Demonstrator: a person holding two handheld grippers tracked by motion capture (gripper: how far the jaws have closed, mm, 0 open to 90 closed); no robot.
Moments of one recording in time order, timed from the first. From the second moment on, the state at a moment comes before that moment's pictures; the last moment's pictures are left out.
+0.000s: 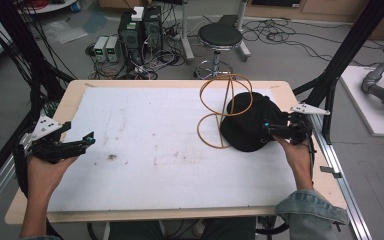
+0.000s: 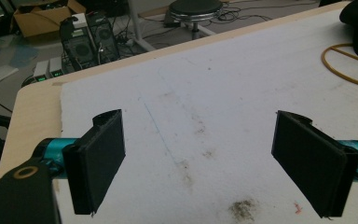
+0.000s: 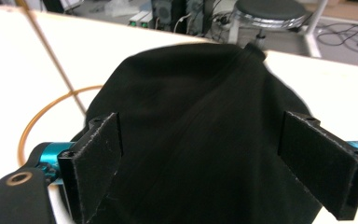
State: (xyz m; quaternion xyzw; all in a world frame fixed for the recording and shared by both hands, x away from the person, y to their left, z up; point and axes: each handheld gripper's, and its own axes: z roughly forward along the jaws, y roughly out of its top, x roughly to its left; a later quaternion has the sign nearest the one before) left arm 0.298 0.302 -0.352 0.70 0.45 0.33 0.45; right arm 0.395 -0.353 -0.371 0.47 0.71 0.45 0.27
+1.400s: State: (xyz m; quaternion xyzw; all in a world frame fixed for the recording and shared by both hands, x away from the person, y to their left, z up) left arm 0.299 0.303 -0.355 0.70 0.45 0.33 0.44; right arm 0.461 -0.357 -0.403 0.54 0.64 0.48 0.26
